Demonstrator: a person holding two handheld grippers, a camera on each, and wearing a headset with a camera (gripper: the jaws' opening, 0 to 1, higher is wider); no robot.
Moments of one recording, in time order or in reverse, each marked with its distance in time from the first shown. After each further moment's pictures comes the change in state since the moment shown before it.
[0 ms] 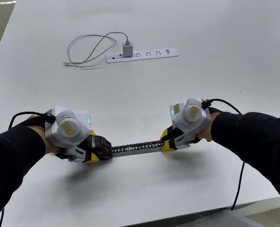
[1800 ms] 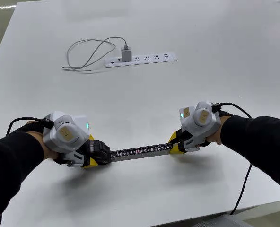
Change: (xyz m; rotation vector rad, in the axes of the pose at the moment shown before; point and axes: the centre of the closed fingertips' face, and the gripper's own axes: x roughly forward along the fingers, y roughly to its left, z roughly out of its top) left arm 0.000 0.001 0.000 -0.007 -0.003 0.002; right arm -0.018 -0.004 -0.026 0.013 0.021 -0.024
